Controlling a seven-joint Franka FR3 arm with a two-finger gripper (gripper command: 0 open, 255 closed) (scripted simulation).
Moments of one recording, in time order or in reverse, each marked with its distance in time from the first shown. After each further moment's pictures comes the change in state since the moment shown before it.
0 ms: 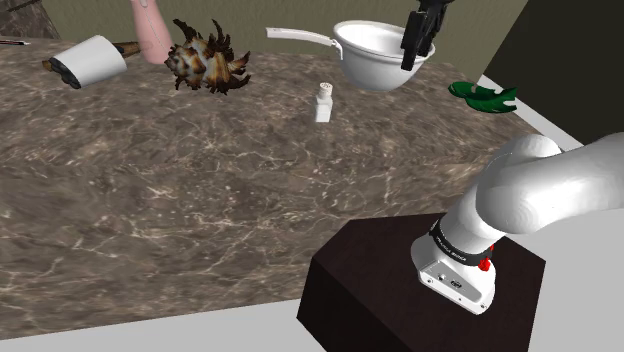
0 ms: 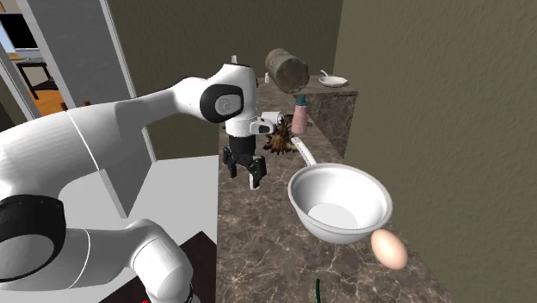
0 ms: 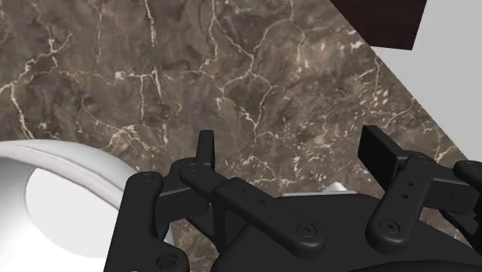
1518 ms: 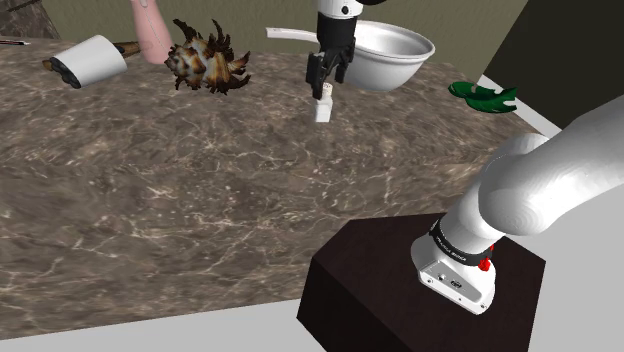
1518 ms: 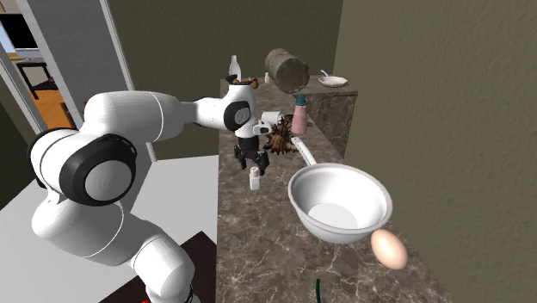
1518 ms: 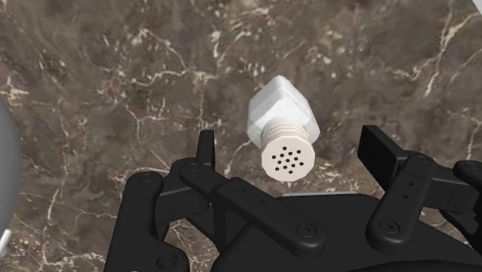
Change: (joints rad) arm 0.061 0.355 0.170 0.014 0.057 0.423 0.221
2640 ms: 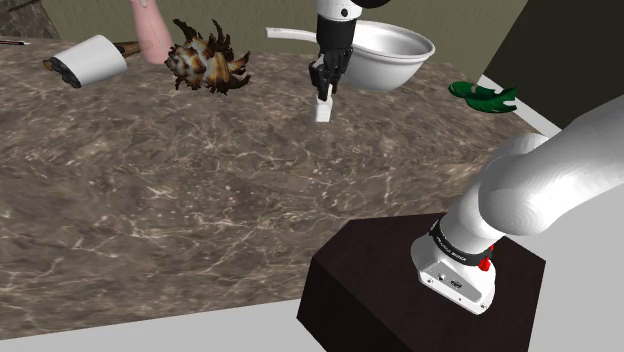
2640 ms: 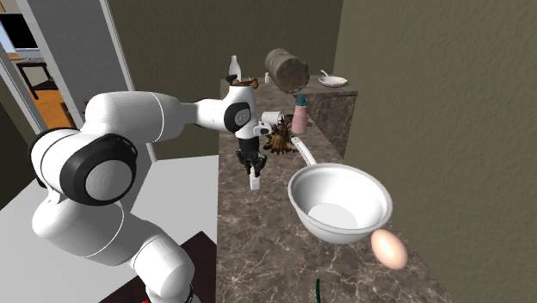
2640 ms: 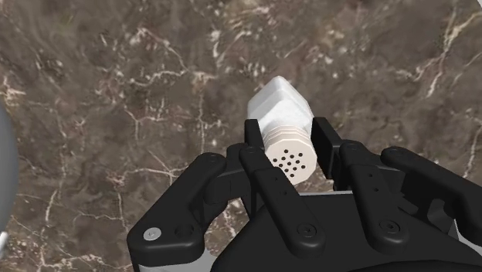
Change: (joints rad) arm 0.000 0.002 0.000 -0.008 0.000 0.013 0.000
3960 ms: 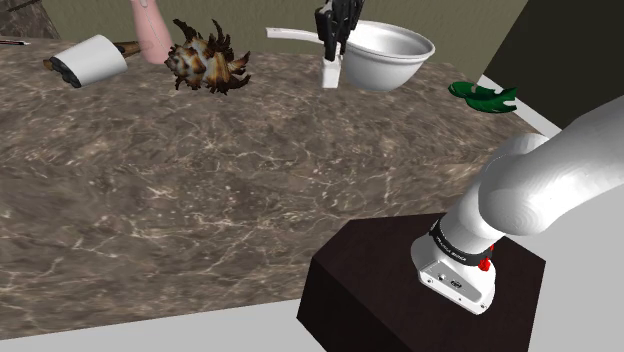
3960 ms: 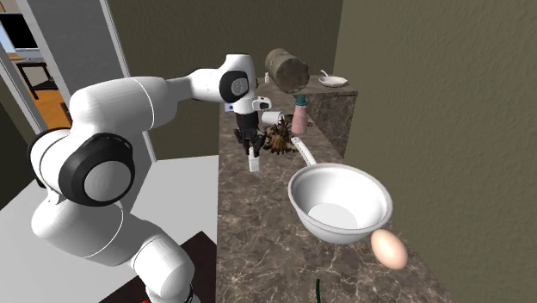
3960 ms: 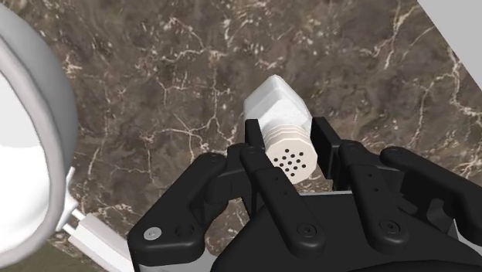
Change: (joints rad) arm -0.002 -0.004 -0.004 0.236 0.002 -0.241 -0.021
